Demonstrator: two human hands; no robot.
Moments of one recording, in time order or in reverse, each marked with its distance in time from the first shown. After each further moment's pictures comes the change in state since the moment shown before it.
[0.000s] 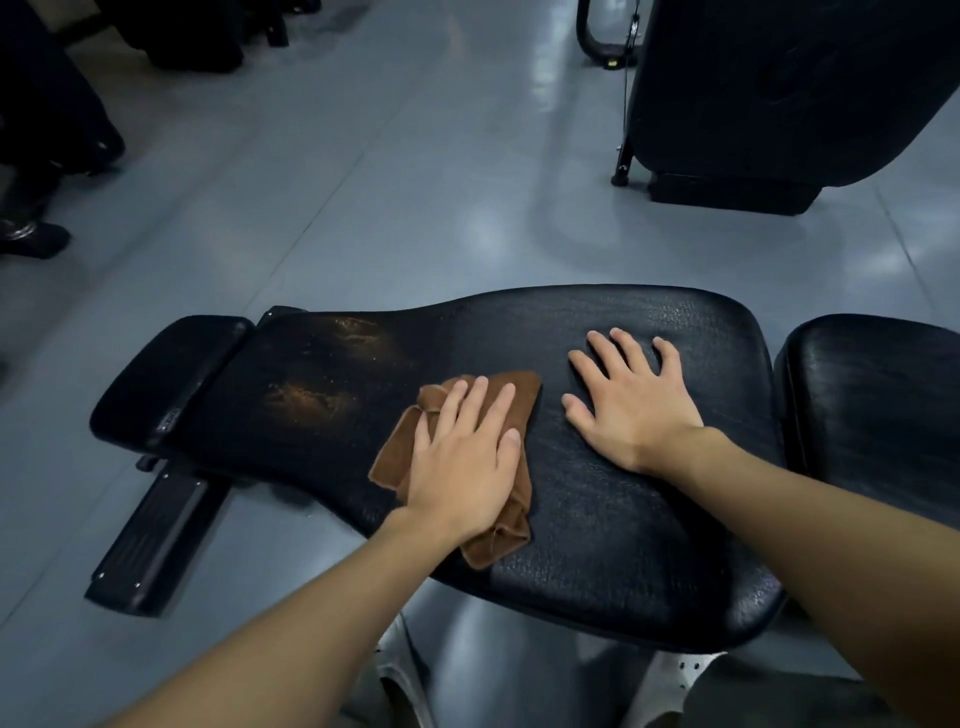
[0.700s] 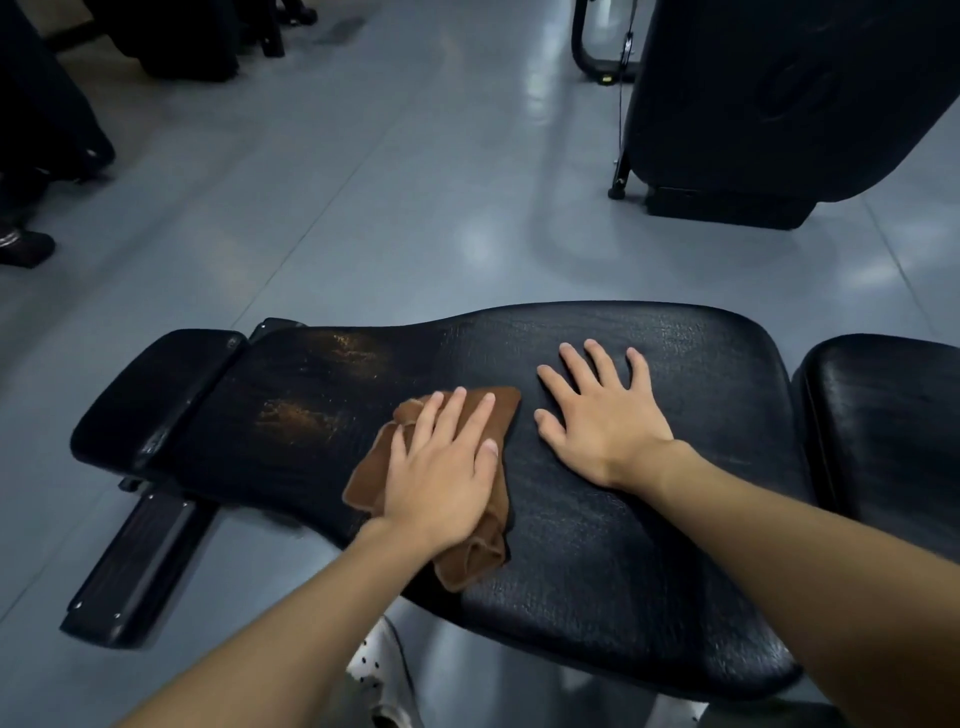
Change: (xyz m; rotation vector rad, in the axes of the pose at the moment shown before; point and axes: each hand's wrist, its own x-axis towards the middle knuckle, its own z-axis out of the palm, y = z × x) left_hand 0.014 -0.032 -0.005 0.005 -0.023 -0.043; right_hand 0.025 -0.032 0.003 -0.007 -0.038 -0.039
